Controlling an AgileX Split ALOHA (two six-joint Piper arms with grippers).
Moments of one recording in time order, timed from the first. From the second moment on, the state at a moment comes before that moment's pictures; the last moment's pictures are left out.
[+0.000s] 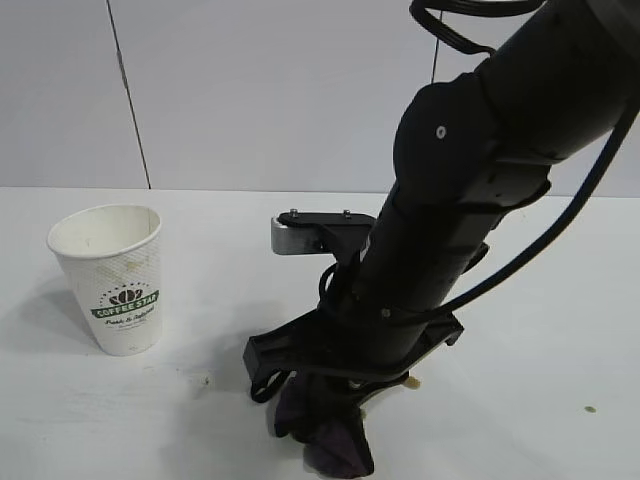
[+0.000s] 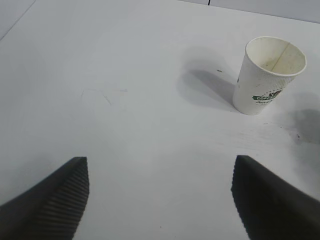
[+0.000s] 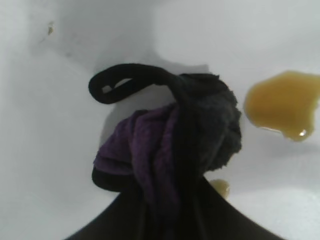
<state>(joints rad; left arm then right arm) 0.08 -0.02 -0.48 -0.03 1.13 -0.04 0.64 1.95 -1.02 0.27 0.42 -0.07</state>
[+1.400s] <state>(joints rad) 0.08 -0.02 -0.48 -0.03 1.13 -0.04 0.65 2.02 -1.10 0.25 0.29 0.00</state>
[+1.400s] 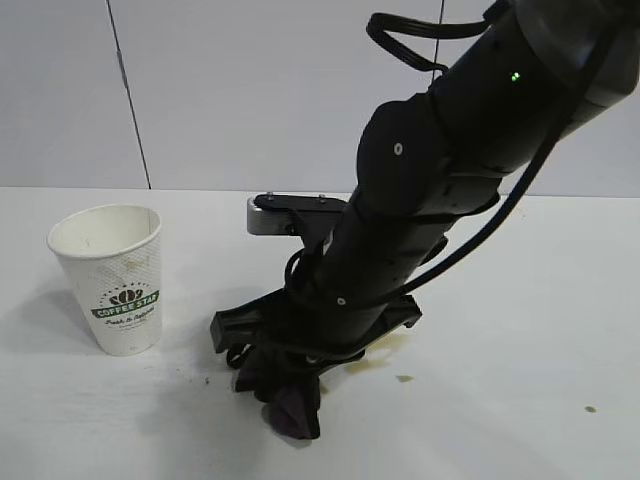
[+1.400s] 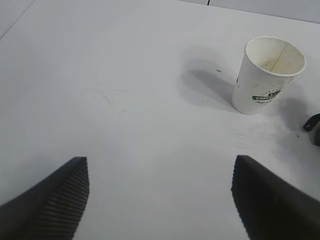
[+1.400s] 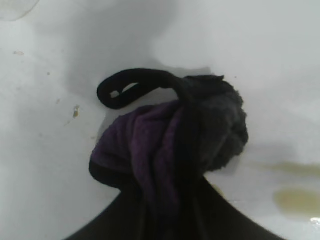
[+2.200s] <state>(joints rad) 0.08 -0.02 -0.48 -0.03 1.13 -0.04 0.35 2.02 -1.20 0.09 0.73 -0.01</state>
